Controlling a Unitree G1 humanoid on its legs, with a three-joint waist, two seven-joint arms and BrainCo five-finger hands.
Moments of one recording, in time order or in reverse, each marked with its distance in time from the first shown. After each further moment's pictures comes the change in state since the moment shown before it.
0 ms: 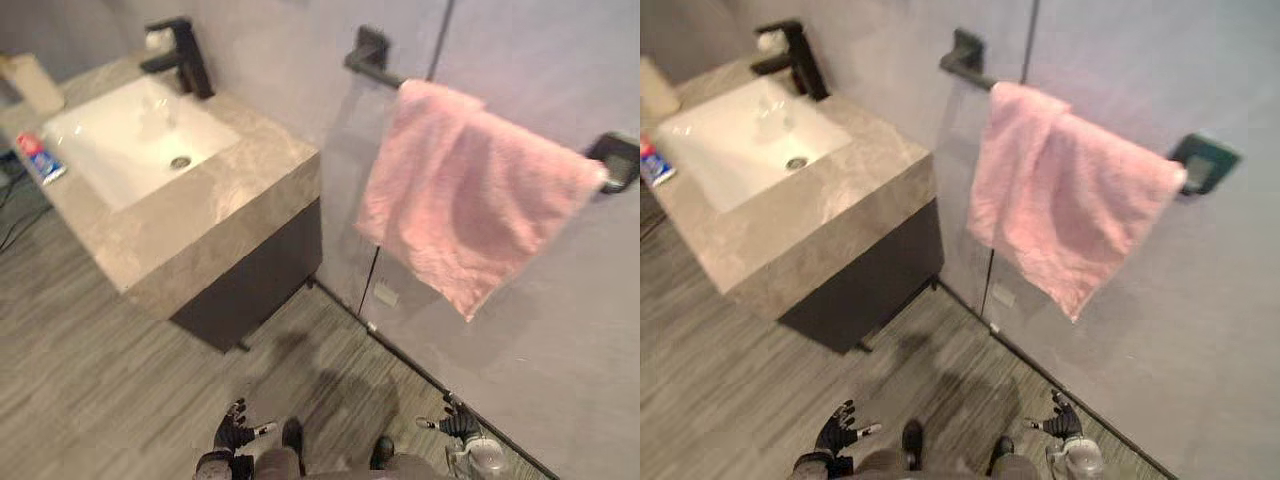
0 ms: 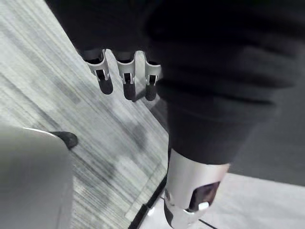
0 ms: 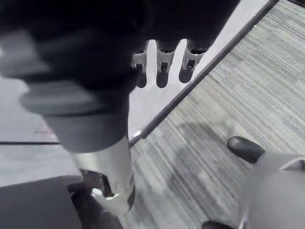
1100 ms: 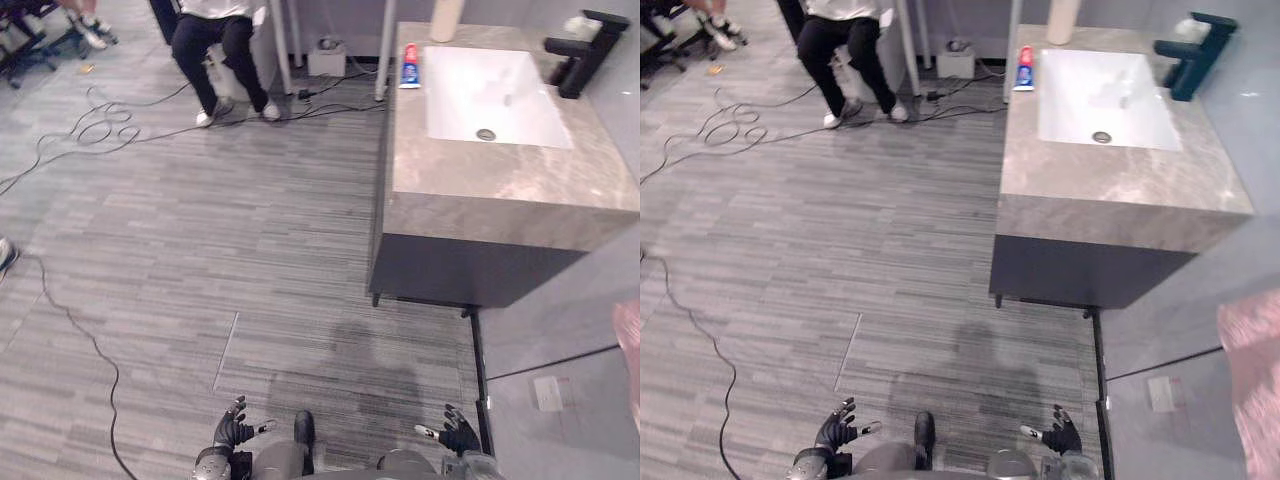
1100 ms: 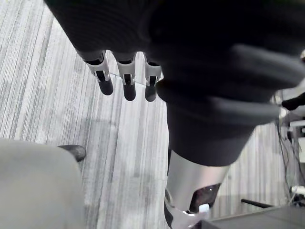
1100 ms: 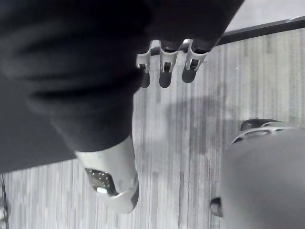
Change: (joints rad) left arm -0.026 0.029 0.009 0.024 -0.018 -0.008 0.007; right arm 0.078 0.098 -0.068 -0.017 0.089 0.010 0.006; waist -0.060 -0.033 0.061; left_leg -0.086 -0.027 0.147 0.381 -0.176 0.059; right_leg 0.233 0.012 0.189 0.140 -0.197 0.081
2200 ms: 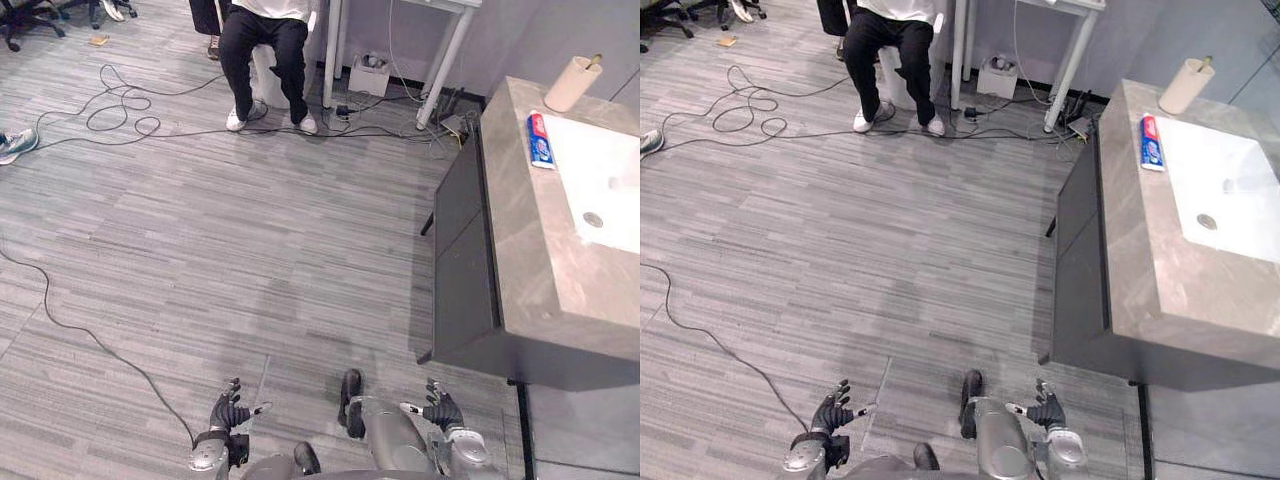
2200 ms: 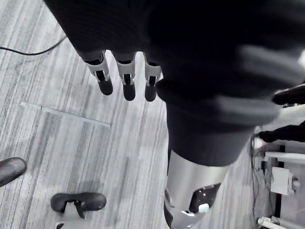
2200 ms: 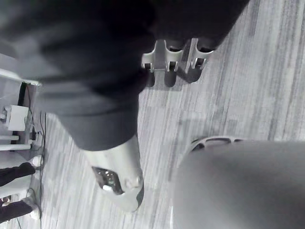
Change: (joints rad) left arm 0.051 -0.025 -0.032 -0.013 0.023 0.007 0.010; right arm 0.025 -0.024 0.045 -0.051 -0.007 -0.003 0.003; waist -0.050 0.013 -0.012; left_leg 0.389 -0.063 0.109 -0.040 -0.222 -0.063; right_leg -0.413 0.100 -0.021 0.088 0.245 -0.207
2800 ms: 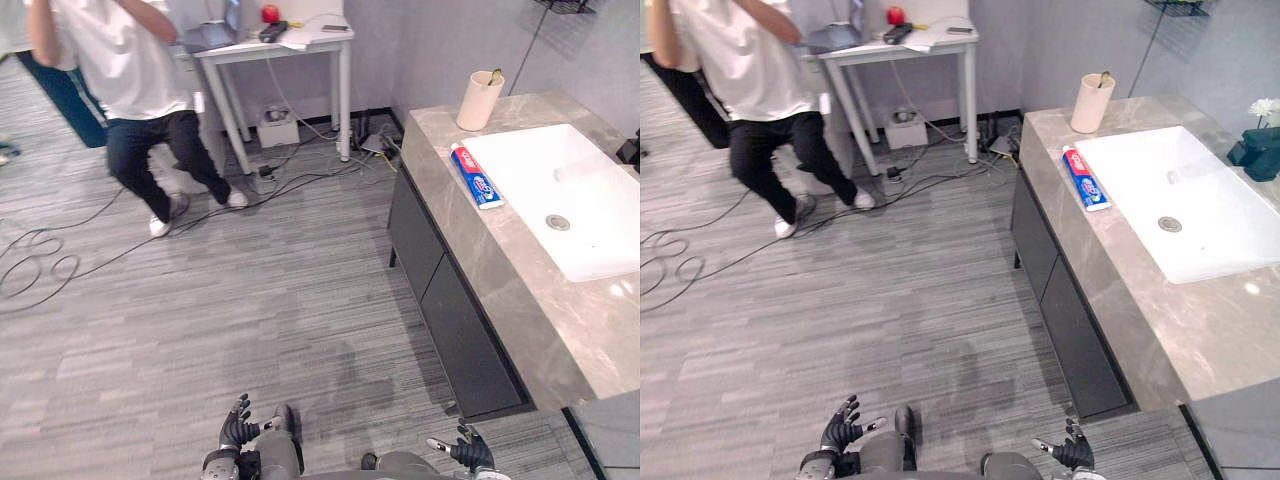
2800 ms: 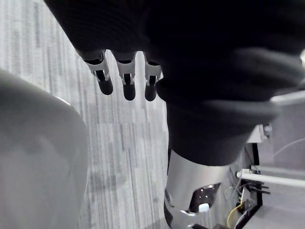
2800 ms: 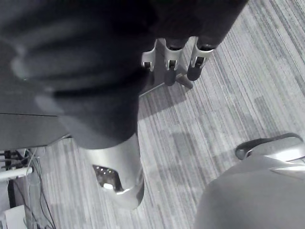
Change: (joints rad) left arm 0.011 -0.036 0.072 -0.042 -0.001 0.000 -0.013; right arm 0.093 0.035 0.010 -0.036 0.019 0.005 0.002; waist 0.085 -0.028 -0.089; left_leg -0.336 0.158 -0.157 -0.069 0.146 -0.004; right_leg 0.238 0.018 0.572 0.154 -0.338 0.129
